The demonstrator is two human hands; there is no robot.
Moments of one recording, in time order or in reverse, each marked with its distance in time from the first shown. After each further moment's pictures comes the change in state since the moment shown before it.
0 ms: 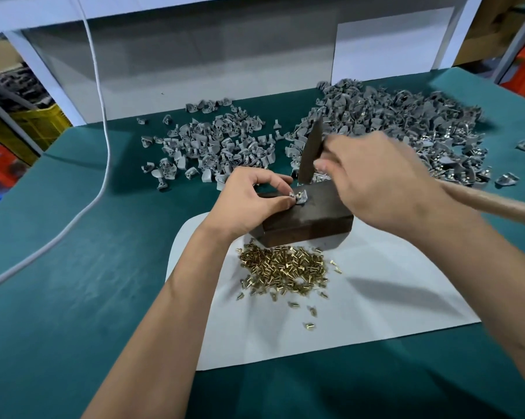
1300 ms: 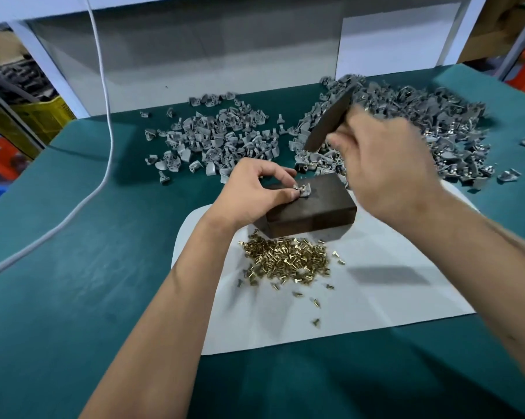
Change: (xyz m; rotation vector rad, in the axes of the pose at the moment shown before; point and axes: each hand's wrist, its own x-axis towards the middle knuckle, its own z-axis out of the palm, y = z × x) left_hand -0.003 0.007 -0.001 0.000 -0.009 -0.029; right_hand -0.002 -0.005 0.003 0.045 0.110 0.012
